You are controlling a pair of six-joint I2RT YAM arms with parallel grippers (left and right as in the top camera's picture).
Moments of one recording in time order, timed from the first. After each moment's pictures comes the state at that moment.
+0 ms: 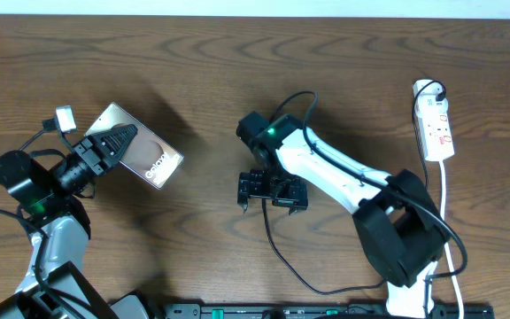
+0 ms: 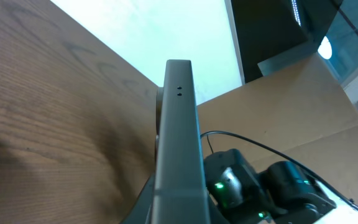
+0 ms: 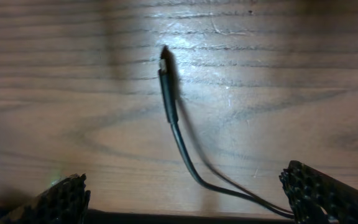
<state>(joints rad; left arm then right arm) 0.57 1.39 0.53 0.73 1.39 -0.96 0.73 2.02 1.48 -1.15 -0.29 0.79</state>
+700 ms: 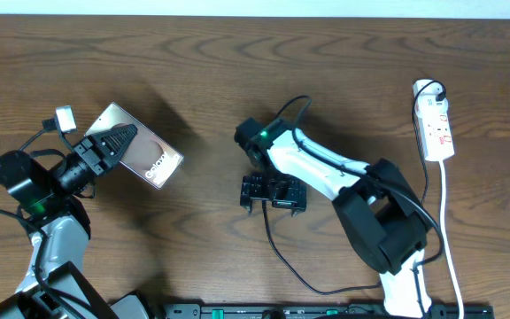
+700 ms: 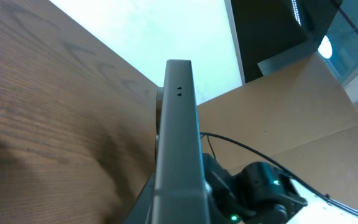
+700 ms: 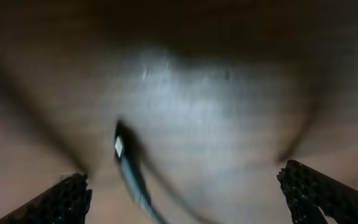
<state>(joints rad) 0.57 1.39 0.53 0.73 1.39 -0.96 0.73 2.13 1.48 -1.12 -0.21 0.84</state>
